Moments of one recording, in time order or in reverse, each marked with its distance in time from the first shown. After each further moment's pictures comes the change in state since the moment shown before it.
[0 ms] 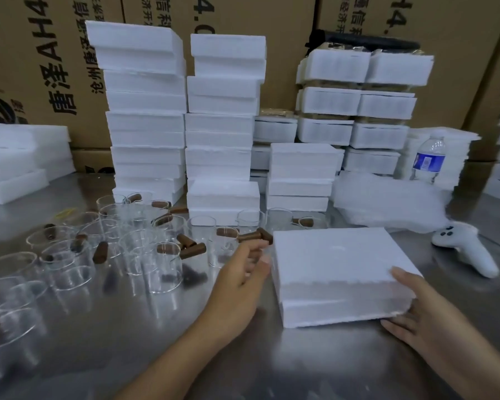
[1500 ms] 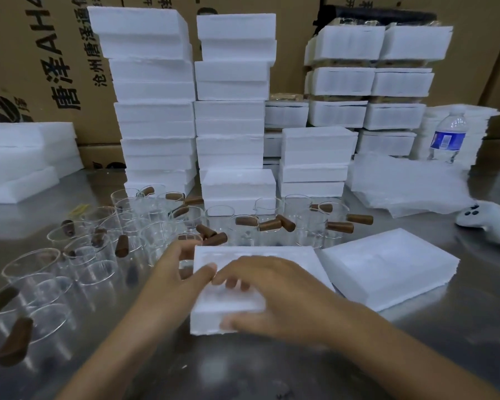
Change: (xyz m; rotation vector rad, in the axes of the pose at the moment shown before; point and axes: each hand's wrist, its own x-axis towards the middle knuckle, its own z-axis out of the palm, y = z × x) left_hand -0.032 0.010 -0.100 0.066 0.232 -0.337; right_hand -0.029 0.022 0.157 -1.117 -0.780 -1.048
